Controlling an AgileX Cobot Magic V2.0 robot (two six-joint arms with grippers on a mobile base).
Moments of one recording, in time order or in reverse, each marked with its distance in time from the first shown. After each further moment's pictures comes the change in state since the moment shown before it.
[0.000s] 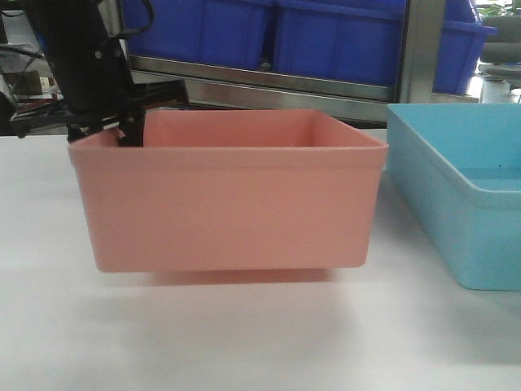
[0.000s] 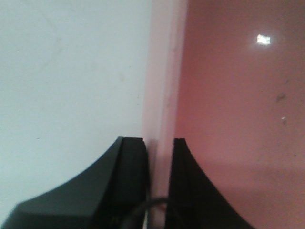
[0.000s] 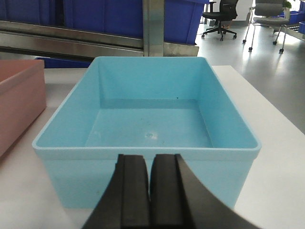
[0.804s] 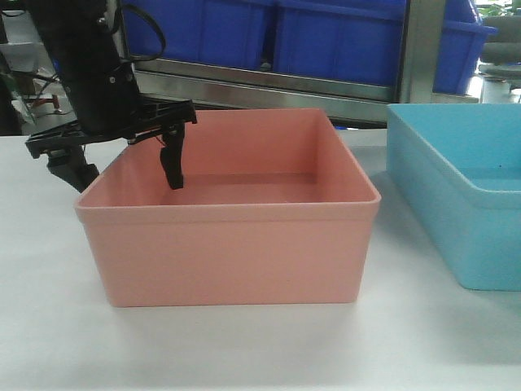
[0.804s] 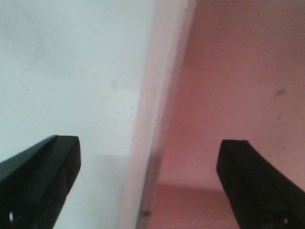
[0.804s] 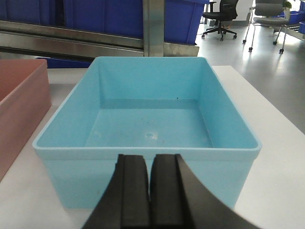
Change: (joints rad) left arm -0.002 0.044 -0.016 -0.013 -0.018 0.004; right arm 0.000 0.000 0.000 0.000 0.000 0.000
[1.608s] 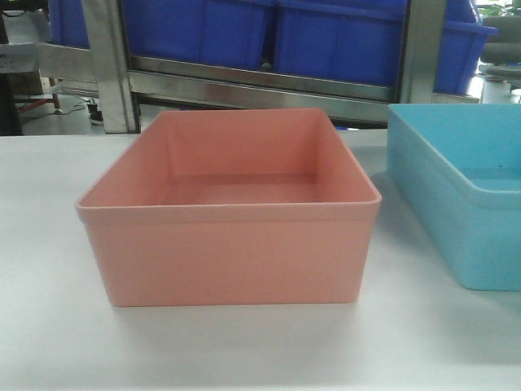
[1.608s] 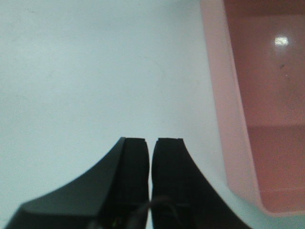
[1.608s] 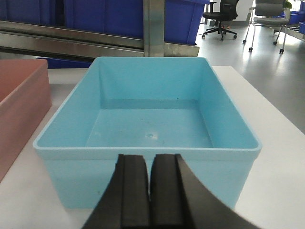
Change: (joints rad) left arm 0.108 -0.758 0.533 0.203 -0.176 0.250; right arm 0.000 0.000 0.000 0.000 0.000 0.000
